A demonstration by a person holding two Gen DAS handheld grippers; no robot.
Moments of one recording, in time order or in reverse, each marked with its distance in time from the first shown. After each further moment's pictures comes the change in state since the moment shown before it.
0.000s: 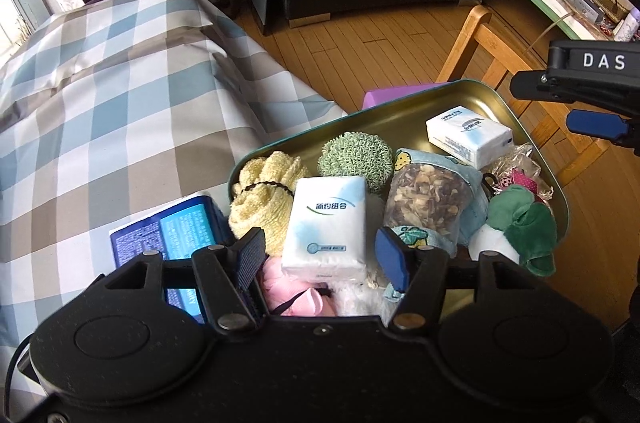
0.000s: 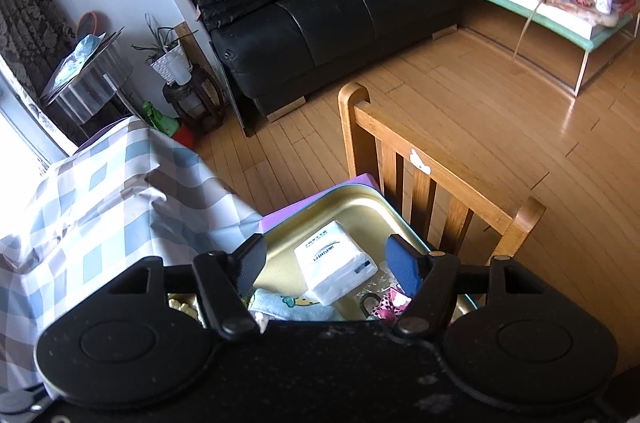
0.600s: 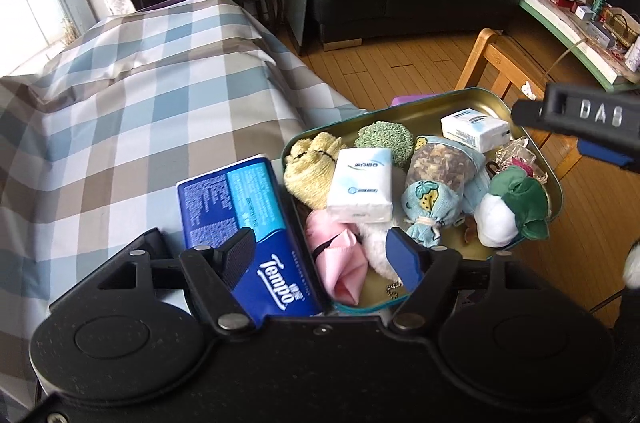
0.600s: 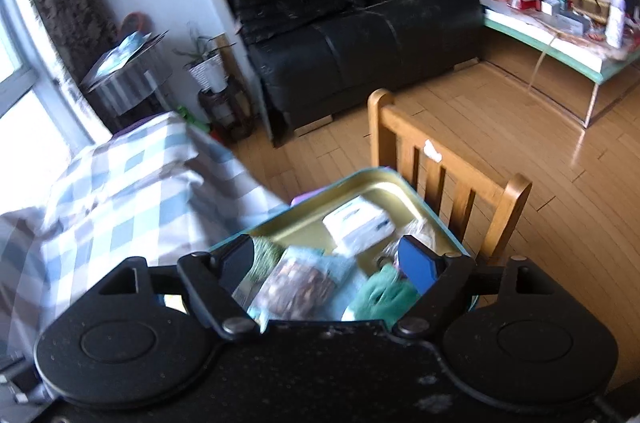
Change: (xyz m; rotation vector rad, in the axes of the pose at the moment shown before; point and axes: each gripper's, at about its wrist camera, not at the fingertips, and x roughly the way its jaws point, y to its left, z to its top) left arm -0.056 0.012 -0.048 -0.061 -0.090 0.074; right arm -0.062 0.011 -0.058 -0.100 -0.088 0.058
